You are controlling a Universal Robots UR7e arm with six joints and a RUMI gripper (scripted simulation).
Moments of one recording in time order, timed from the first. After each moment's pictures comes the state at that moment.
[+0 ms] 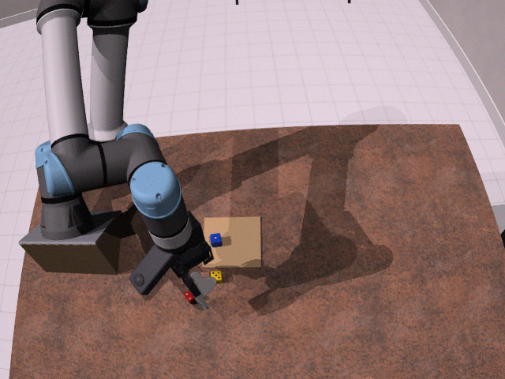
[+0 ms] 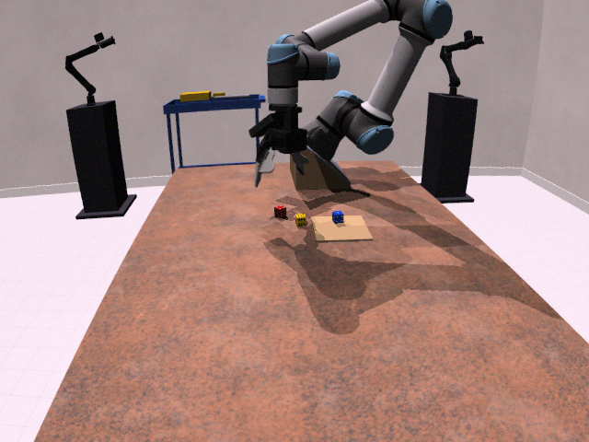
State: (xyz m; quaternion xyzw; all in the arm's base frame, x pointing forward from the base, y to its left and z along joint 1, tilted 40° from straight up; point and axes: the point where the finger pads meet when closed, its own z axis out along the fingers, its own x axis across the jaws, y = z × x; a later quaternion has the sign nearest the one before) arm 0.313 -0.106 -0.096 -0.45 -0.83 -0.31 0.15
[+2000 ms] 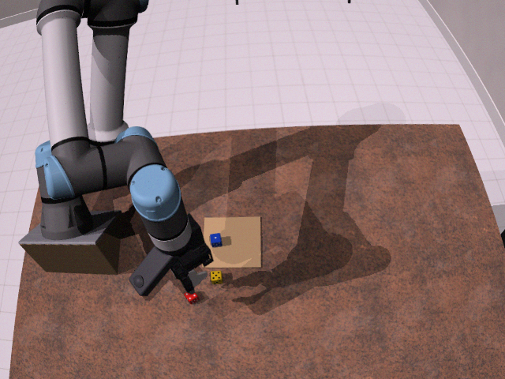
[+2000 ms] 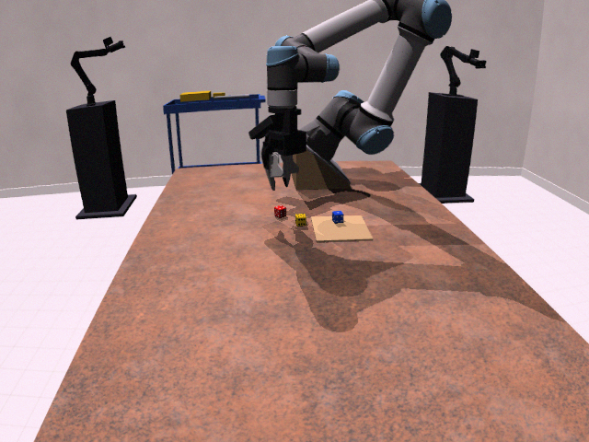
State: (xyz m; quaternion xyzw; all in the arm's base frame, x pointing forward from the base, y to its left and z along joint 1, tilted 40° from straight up) arm 0.311 -0.103 -0.101 -0.45 -0.82 -0.31 0.15
